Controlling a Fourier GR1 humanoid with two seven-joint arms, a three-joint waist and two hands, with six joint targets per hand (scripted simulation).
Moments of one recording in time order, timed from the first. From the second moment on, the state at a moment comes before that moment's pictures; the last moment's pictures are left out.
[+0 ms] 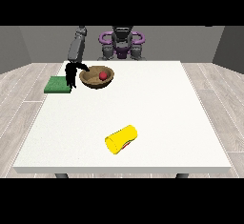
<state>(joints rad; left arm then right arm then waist) -0.99 0.77 0.41 -0.96 0.36 -0.27 -0.12 -0.39 -0.16 -0.29 -0.96 -0.25 0.20 -0.36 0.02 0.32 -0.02</state>
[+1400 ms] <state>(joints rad) -1.08 0.83 0.42 -0.92 0.43 -0.33 -0.06 -0.34 -0.13 -0.19 -1.09 0.02 -0.18 -0.20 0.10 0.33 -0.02</state>
